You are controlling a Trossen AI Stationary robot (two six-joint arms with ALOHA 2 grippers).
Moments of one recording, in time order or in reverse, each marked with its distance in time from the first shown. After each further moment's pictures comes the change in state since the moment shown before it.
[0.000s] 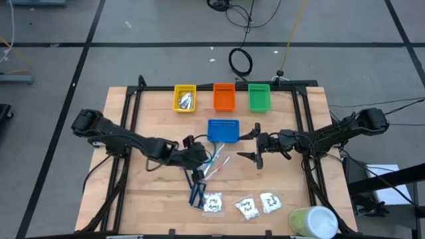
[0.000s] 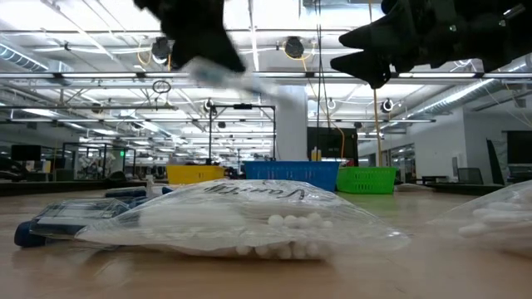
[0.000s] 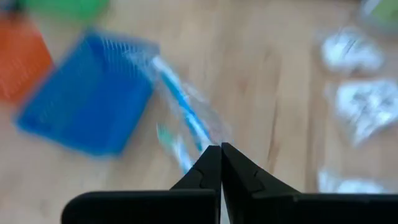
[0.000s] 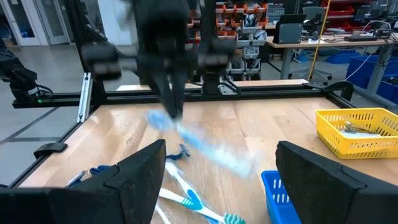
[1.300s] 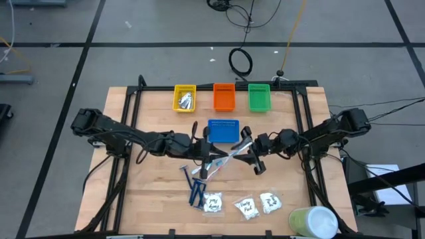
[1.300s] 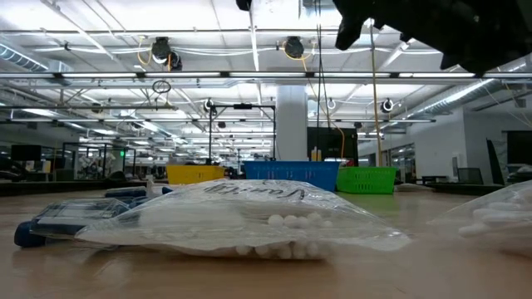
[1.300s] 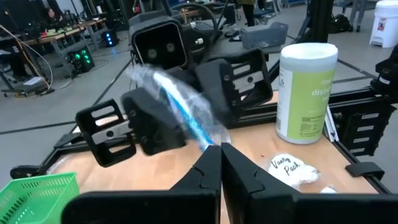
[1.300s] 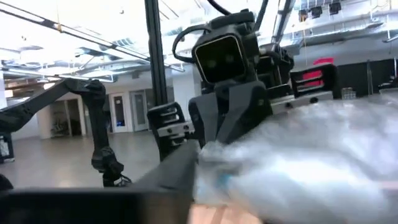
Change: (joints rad) left arm 0.078 0.000 0.002 0.598 0.225 0.527; right arm 0.010 0.290 0.097 0.621 -0.252 0.079
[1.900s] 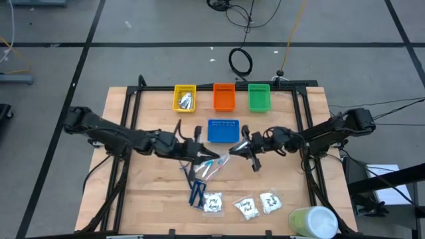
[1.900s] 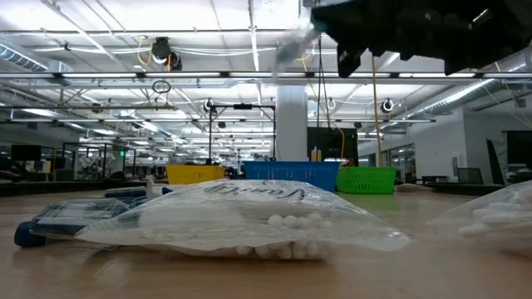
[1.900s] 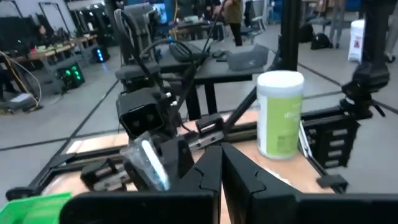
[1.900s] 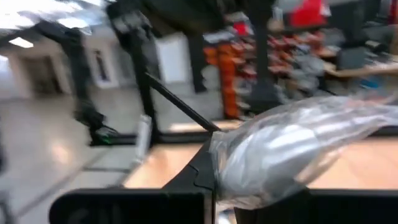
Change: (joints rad) left arm -0.052 -0.146 -0.002 -0.090 -0.002 0.002; right arm -0.062 -0.083 -0.001 -0.340 0.002 0.011
